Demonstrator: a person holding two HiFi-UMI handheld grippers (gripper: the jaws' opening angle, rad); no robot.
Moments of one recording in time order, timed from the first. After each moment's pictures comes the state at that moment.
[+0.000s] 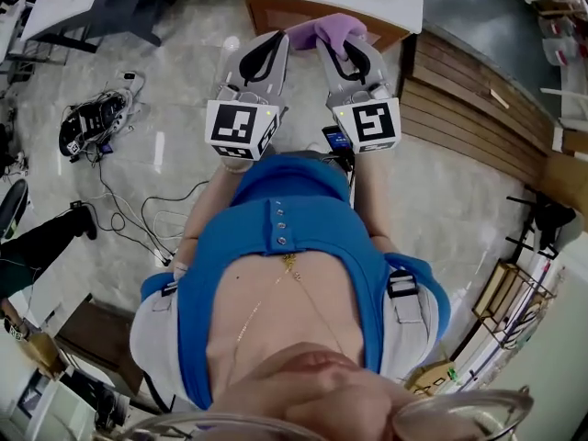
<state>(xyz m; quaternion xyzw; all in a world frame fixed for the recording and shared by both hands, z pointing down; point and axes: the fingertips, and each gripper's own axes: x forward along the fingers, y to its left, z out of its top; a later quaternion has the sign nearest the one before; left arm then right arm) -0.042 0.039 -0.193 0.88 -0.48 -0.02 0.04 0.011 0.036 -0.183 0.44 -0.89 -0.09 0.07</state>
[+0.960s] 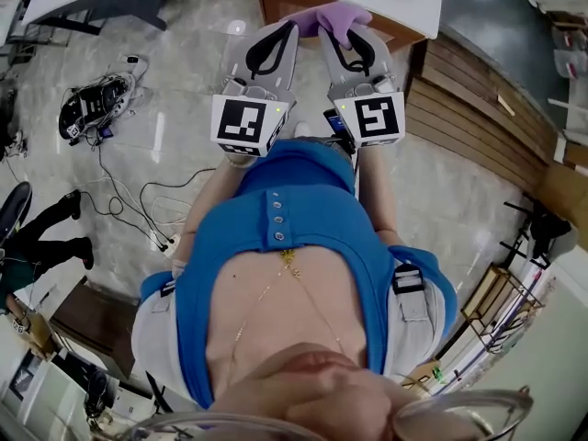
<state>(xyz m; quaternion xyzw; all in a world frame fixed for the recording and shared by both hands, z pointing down) -0.049 0.006 -0.197 0.87 -0.50 -0.02 0.03 -0.011 -0.002 -0.187 0.42 -0.90 -0.09 0.06</state>
